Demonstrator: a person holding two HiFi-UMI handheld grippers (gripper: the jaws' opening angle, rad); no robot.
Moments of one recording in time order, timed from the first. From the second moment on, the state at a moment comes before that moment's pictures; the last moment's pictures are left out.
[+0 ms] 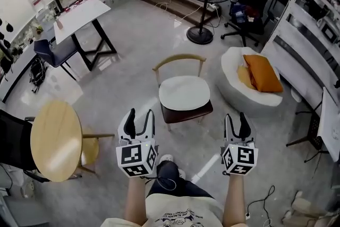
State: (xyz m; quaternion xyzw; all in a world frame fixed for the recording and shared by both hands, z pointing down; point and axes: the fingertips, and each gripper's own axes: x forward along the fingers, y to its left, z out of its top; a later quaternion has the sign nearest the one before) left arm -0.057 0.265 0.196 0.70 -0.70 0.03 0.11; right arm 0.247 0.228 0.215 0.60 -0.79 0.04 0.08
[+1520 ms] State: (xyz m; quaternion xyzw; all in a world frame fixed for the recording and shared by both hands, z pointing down) left arm -0.158 -0.253 0.383 0.68 -0.68 0.13 0.25; right arm 0.152 -0.306 0.385 0.57 -0.79 0.12 0.19
